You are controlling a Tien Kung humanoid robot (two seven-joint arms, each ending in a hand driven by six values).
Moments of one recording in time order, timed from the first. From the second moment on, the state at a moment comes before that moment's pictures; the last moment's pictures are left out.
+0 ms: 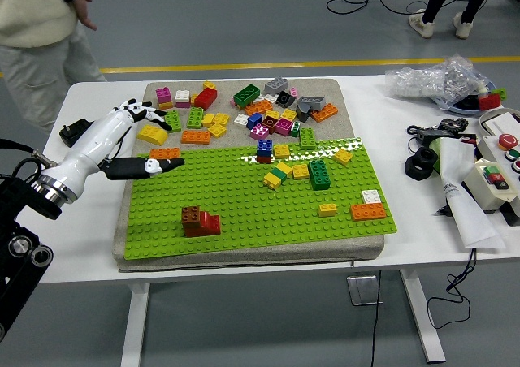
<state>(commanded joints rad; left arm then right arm) -0.28 0.31 -1.34 -1.47 1.87 -0.04 -0.12 0.09 -0.14 1.53 0.18 -1.54 0.04 -0.07</state>
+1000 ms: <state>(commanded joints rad) -0.49 0.29 -1.37 -1.15 1.39 -0.02 -0.16 0.09 -0.12 1.51 0.18 -1.57 0.04 -0.07</state>
